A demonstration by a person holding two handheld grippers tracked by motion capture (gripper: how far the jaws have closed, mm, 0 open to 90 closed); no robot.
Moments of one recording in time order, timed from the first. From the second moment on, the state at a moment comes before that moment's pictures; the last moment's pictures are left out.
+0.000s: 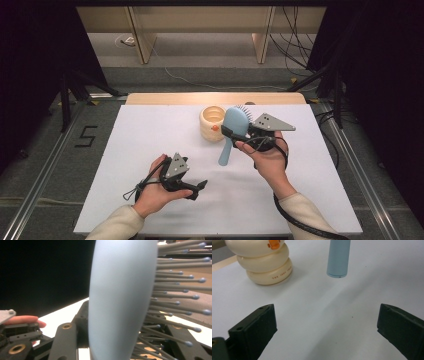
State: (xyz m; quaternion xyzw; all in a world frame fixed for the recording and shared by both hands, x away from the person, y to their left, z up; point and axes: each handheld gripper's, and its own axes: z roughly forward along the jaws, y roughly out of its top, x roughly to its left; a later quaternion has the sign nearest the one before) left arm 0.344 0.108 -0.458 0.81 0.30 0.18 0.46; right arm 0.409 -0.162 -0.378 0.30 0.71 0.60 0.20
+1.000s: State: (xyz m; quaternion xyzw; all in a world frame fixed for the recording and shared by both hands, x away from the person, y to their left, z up) left arm 0.331 0.168 -0.462 0.78 0.34 0.21 0.48; right arm 0.412 -0.172 -0.371 0.31 0.70 0.61 0.21
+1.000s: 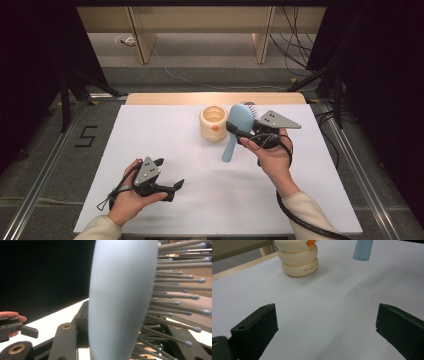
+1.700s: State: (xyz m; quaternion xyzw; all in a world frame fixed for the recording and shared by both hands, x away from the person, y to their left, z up) left arm 0.334 0.165 -0.463 0.77 0.34 0.21 0.49; right arm 0.431 -0.174 -0.362 0.32 0.69 0.61 0.23
